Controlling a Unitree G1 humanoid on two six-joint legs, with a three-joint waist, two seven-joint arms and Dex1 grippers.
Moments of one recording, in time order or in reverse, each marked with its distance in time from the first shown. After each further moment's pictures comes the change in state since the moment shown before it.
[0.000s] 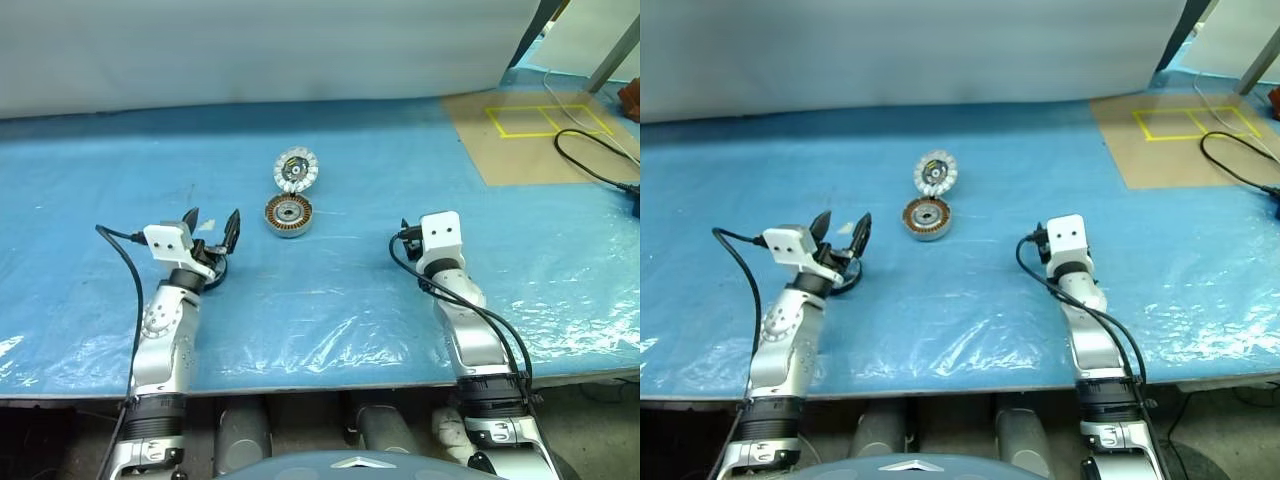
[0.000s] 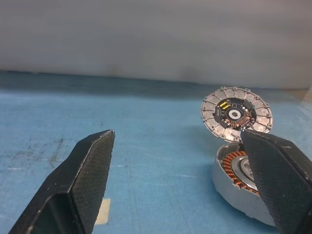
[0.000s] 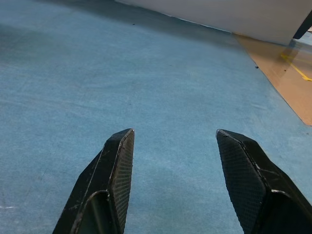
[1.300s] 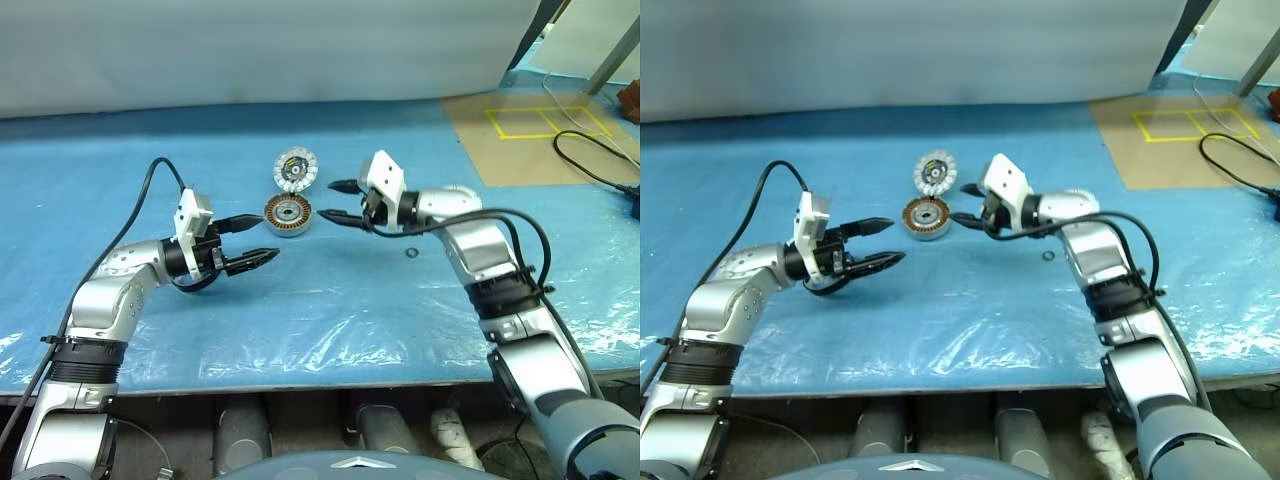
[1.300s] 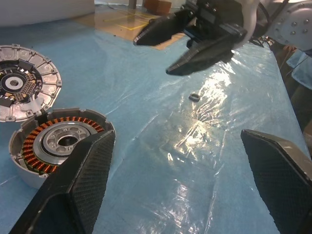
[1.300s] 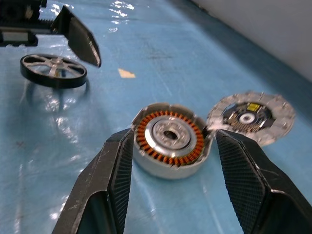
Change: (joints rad) left arm -0.195 0.401 -0.136 0.026 -0.216 0.409 -0.781; right arm -0.599 -0.234 0.244 0.305 0.239 -0.012 0.969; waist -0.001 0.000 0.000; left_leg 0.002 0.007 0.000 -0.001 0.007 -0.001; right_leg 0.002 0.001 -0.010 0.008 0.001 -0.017
